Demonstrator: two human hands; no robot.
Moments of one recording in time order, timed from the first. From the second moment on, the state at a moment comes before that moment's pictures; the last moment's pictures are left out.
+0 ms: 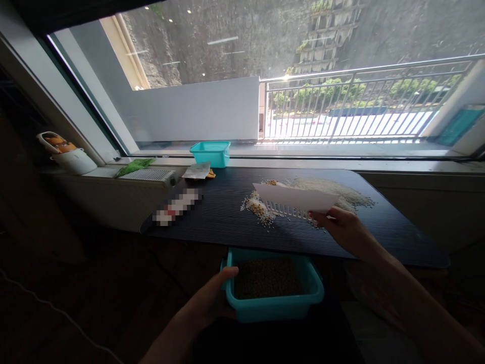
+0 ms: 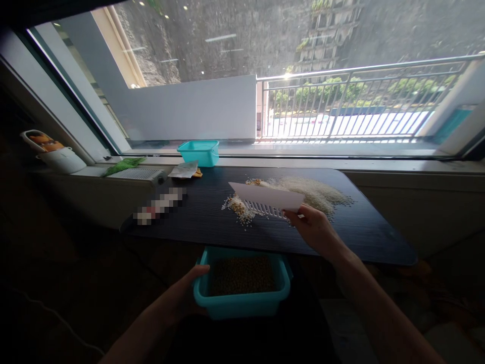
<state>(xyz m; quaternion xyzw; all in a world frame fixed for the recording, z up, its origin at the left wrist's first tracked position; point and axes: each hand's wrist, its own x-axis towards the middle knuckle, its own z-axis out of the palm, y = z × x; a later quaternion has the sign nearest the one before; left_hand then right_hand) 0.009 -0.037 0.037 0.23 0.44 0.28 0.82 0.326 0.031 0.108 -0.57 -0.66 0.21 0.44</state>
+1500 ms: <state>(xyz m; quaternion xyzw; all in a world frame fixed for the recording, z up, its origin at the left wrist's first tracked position) 0.005 -0.038 0.044 0.23 0.44 0.29 0.82 0.320 -0.018 0.113 -0.58 -0.65 0.24 0.42</state>
